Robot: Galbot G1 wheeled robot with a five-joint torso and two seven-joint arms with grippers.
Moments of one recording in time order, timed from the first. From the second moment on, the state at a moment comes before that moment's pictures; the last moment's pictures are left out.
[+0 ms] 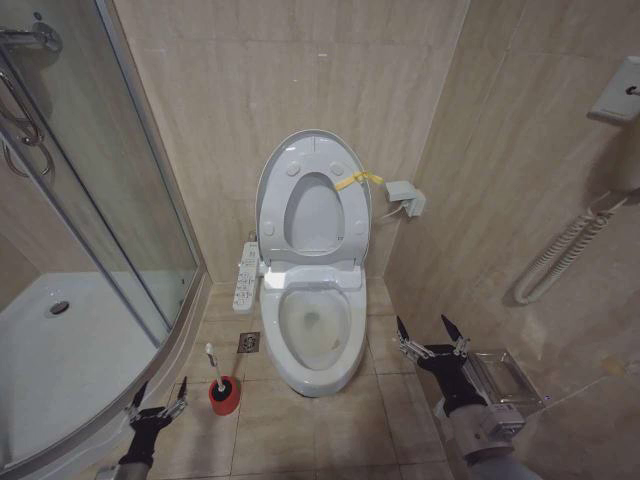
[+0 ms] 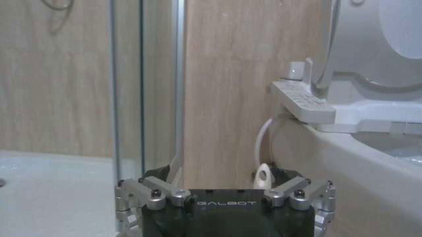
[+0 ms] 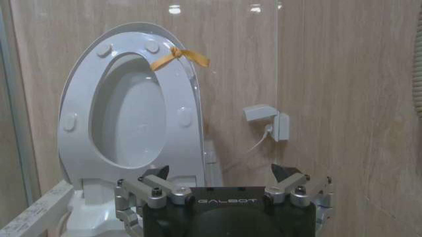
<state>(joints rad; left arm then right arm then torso) 1.38 -1.27 -0.67 -1.31 -0.42 -0.52 0.23 -1.66 1.32 0.58 2.25 0.27 0.00 0.10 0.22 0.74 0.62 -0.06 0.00</state>
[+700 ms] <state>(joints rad) 1.11 -1.23 -0.54 -1.02 -0.38 -0.54 0.33 -1.66 1.32 0.58 2.25 0.27 0.00 0.10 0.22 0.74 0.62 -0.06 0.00</state>
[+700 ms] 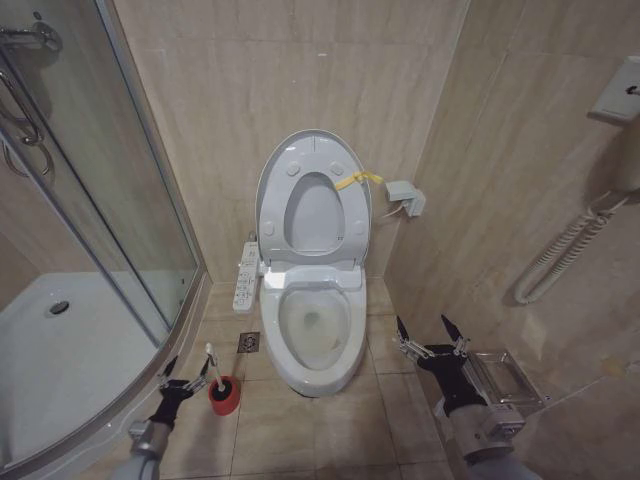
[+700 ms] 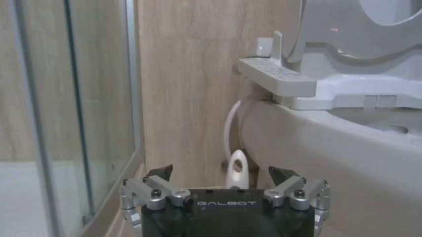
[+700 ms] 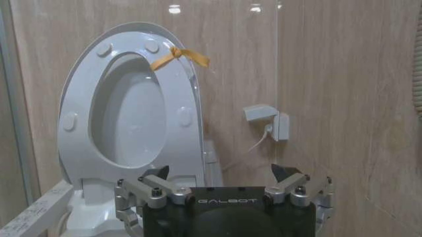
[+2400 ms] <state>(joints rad) 0.89 -1.28 -0.49 -0.70 -0.32 -0.62 0.39 -1.66 1.32 0.58 2.25 0.27 0.00 0.10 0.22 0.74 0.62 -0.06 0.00</state>
